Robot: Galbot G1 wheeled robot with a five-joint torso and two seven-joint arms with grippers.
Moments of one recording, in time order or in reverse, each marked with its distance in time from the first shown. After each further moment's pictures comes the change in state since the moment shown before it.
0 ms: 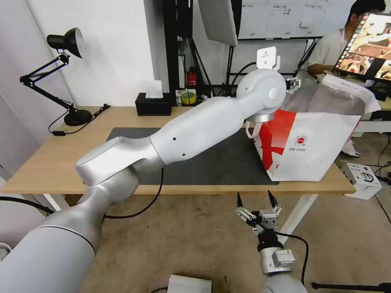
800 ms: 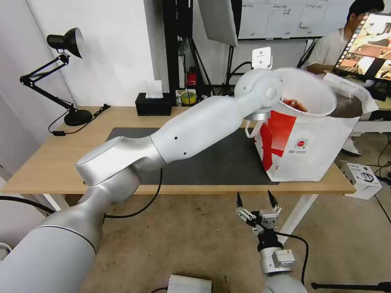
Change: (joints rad) left arm -0.039 -0.008 0.039 0.051 -0.056 -0.003 -0.081; right arm 0.000 0.000 0.000 0.000 0.000 0.000 0.000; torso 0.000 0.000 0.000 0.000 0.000
